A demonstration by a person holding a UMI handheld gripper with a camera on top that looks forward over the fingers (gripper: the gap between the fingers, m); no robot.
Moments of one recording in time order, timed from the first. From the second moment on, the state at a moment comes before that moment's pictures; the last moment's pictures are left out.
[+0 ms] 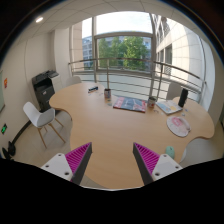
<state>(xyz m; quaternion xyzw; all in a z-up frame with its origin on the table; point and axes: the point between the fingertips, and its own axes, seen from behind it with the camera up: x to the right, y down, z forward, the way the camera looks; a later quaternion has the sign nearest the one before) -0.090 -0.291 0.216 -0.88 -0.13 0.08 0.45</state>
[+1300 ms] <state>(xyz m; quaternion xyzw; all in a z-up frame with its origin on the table) 0.199 -0.133 -0.016 -0.91 0.01 -0.03 0.40</state>
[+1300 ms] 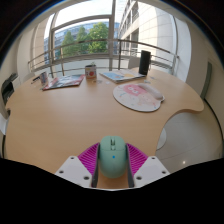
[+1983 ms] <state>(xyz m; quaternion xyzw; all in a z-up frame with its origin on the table) 0.304 0.121 0.135 -0.85 0.02 -0.02 0.52</state>
